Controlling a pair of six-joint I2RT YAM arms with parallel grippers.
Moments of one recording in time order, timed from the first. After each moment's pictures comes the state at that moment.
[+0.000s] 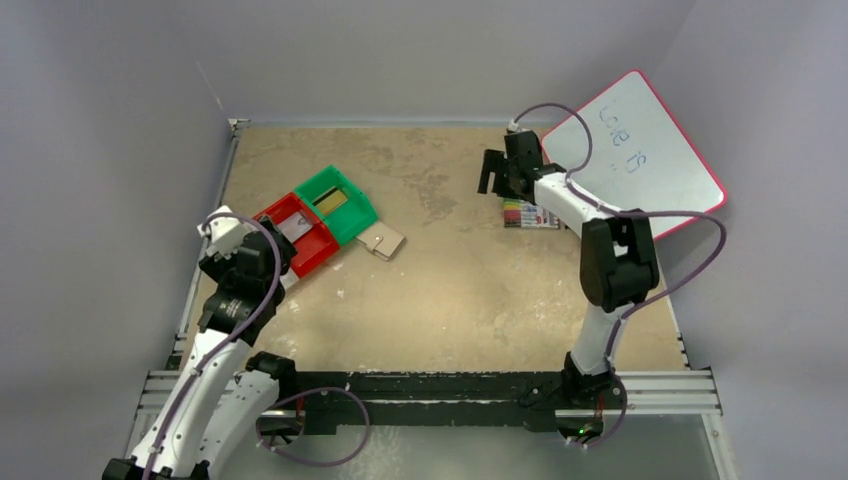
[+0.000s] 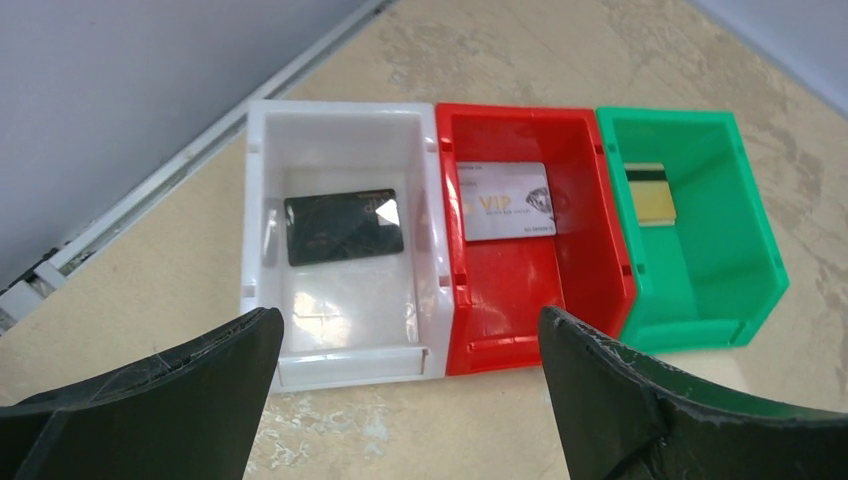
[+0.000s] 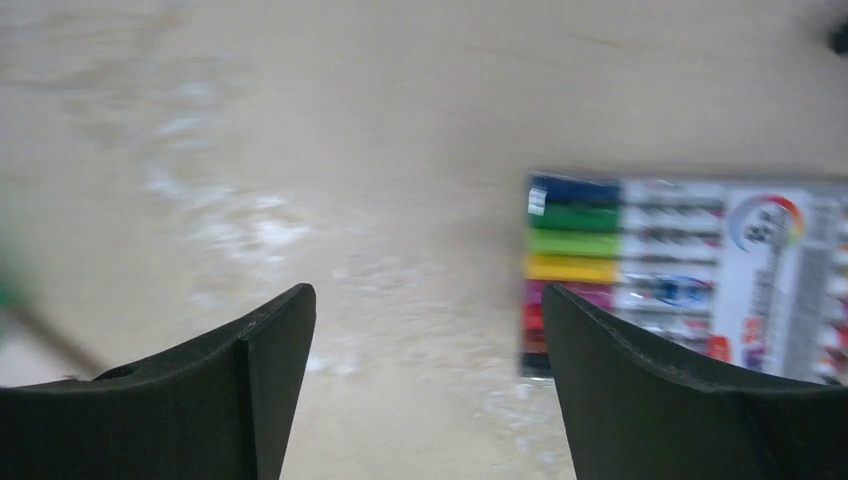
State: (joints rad) left arm -0.26 0.64 0.67 -0.61 -0.80 -0.63; right arm 0.28 1.89 1.37 -0.33 0.16 0.38
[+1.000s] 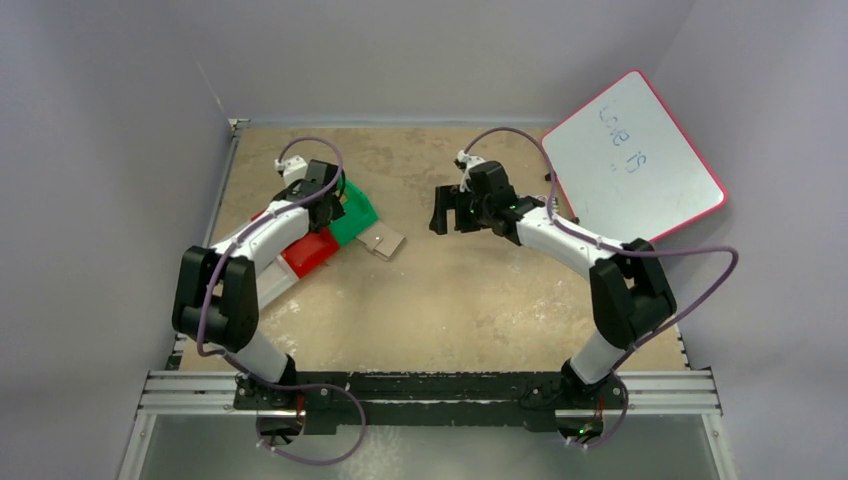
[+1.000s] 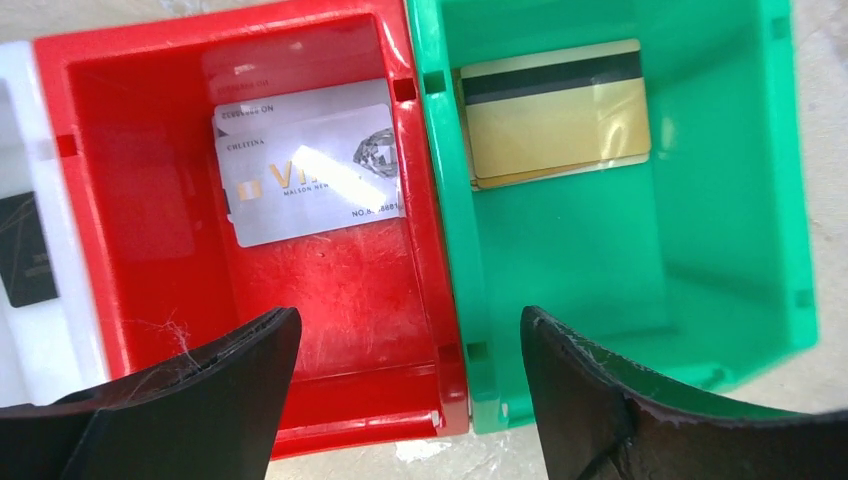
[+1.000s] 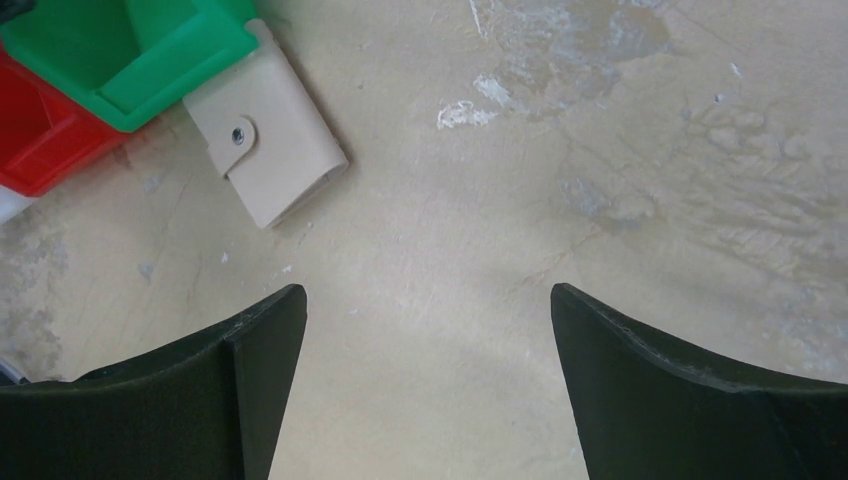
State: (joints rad) left arm -0.26 1.57 1.09 -0.49 -0.56 -0.71; right arm 0.54 1.69 1.15 -0.21 -0.12 0.37
